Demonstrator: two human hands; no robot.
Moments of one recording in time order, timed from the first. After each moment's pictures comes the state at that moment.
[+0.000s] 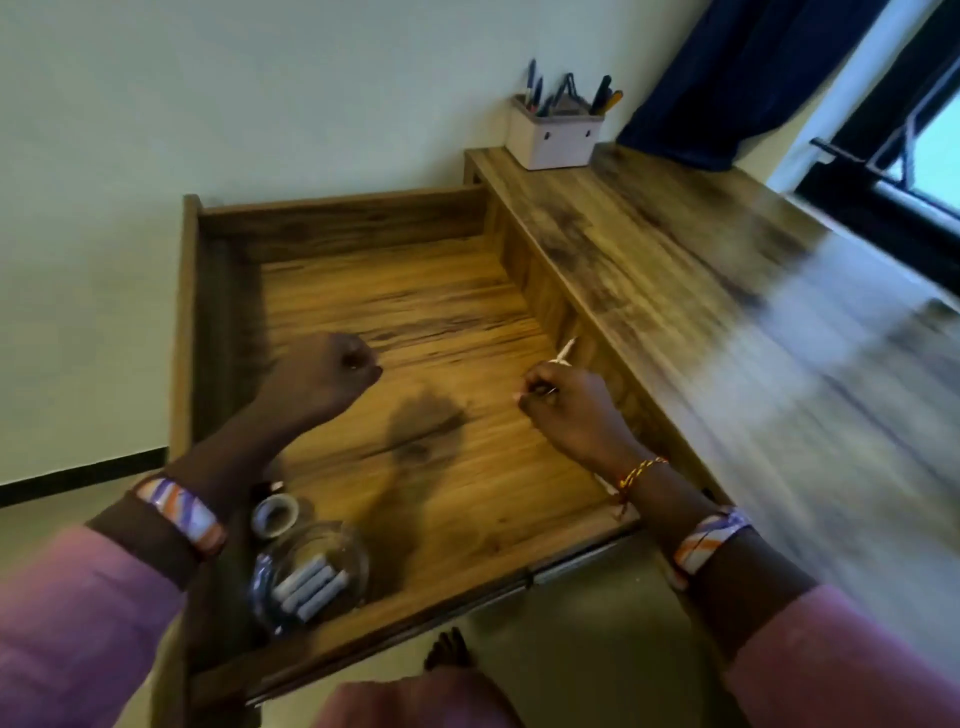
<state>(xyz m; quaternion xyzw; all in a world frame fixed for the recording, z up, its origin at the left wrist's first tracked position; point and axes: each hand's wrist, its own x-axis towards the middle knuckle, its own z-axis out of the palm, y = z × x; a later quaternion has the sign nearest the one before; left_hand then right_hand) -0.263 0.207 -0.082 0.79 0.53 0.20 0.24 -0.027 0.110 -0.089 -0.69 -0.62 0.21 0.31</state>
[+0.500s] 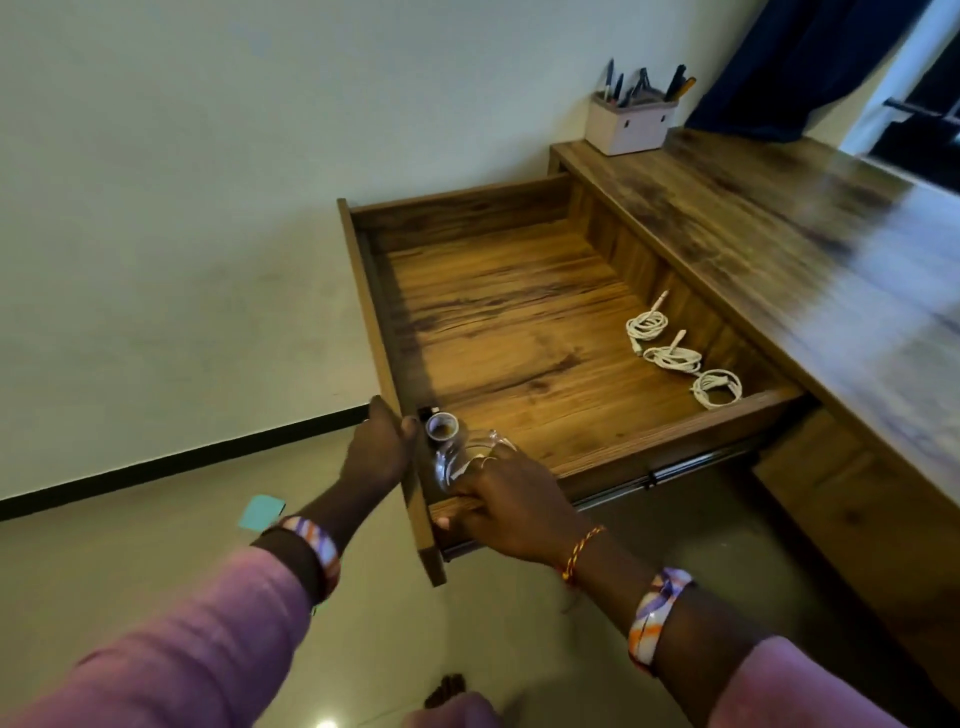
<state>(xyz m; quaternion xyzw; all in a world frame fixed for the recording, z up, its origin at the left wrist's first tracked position) -0.393 0.096 -0.134 0.63 0.68 0.18 0.33 -0.253 0.002 -0.118 -0.59 -0.79 0.16 0.10</state>
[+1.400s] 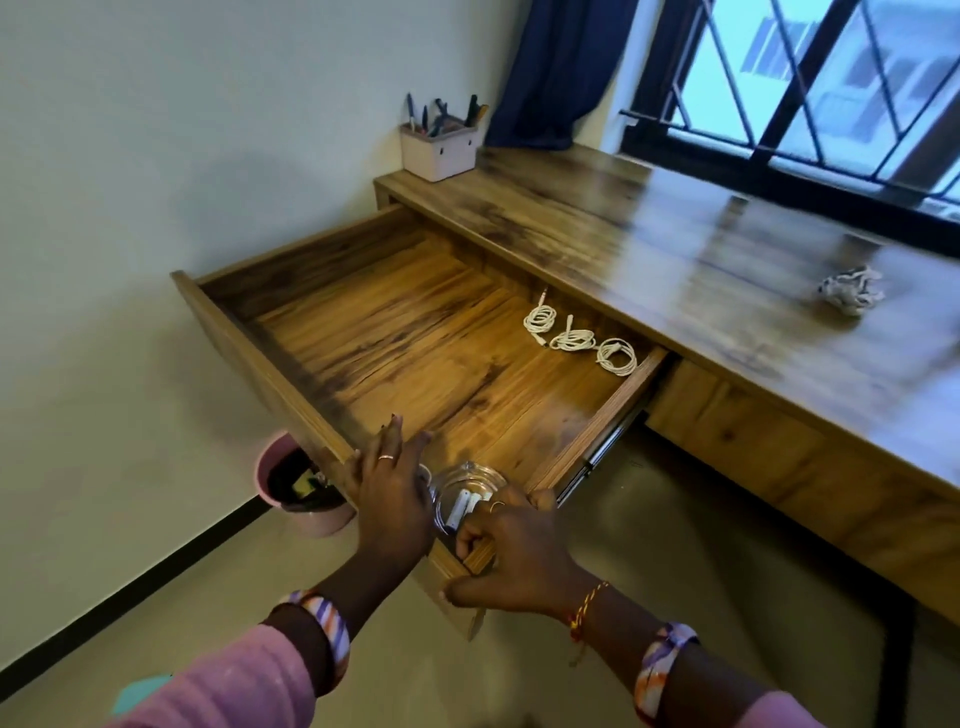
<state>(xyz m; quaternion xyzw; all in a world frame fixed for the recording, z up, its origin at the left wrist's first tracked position) -0.355 0.118 -0.154 0.86 0.41 0.25 0.19 -0.266 -0.005 -0.135 -0.77 -0.59 0.14 0.19</state>
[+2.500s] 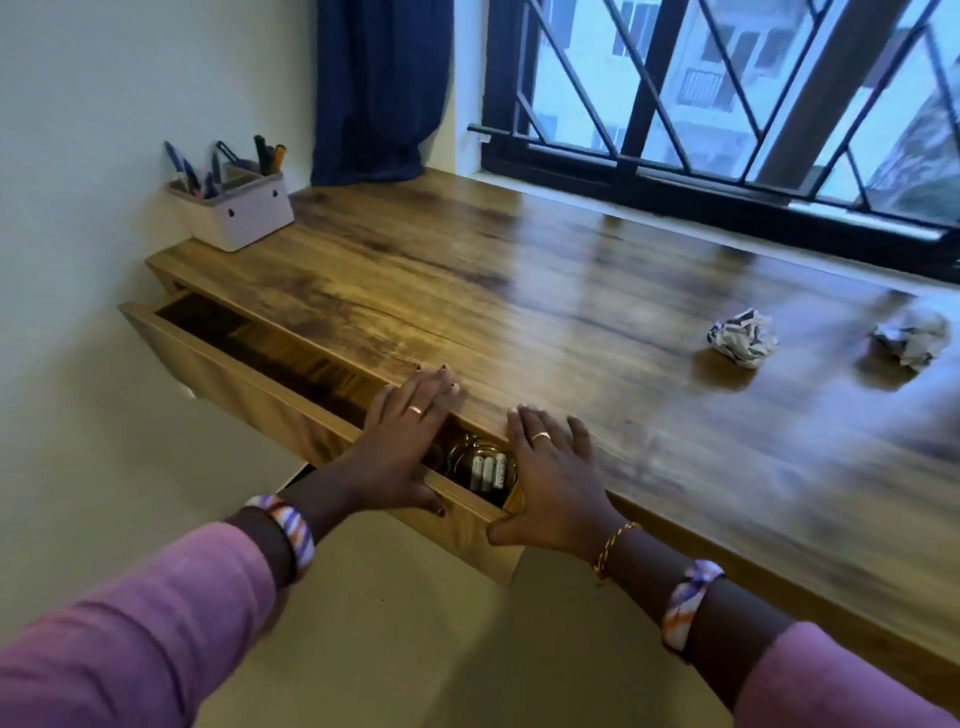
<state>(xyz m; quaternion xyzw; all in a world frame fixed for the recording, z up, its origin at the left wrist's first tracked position) -0.053 0.199 -0.105 1.00 0.02 -0.01 0.04 0.025 0.010 -0.102 -0.89 -0.45 0.05 0.02</state>
